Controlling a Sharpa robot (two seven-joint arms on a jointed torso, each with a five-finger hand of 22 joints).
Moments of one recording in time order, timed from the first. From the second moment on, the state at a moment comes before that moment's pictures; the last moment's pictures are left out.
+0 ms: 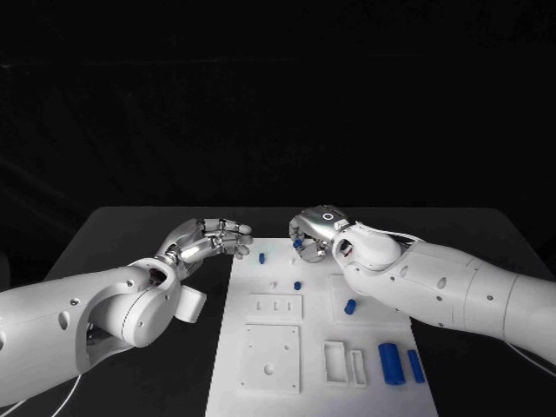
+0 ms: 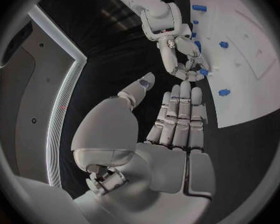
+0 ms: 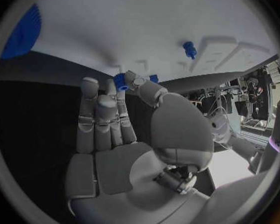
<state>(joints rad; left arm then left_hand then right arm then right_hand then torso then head) 1.36 -0.88 -0.17 1.60 -0.13 -0.36 0.39 1.12 -0.10 0.47 -0.28 0.13 0.74 0.19 0.40 0.40 1.09 0.16 0.14 0.07 0.91 0.12 0.52 0.45 0.05 0.71 0.02 0.48 1.31 1.31 -0.45 -0.09 1.07 -1.79 -0.43 -0.11 1.12 -0.16 0.84 -0.28 0.05 1.02 0.10 0.42 0.53 1.25 0.05 0.25 0.30 1.34 -0.07 1.16 0.83 0.23 1.29 -0.01 0.57 1.31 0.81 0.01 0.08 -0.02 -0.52</state>
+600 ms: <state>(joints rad) 1.36 -0.87 -0.17 1.60 -0.13 -0.36 0.39 1.12 -0.10 0.47 -0.28 0.13 0.74 0.19 0.40 0.40 1.09 0.16 0.14 0.07 0.91 0.12 0.52 0.45 0.05 0.71 0.02 0.48 1.31 1.31 -0.43 -0.10 1.05 -1.79 -0.41 -0.11 1.12 -0.17 0.85 -0.27 0.05 1.02 0.10 0.41 0.55 1.26 0.05 0.24 0.32 1.34 -0.07 1.16 0.83 0.23 1.29 -0.01 0.57 1.31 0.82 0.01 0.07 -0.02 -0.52</state>
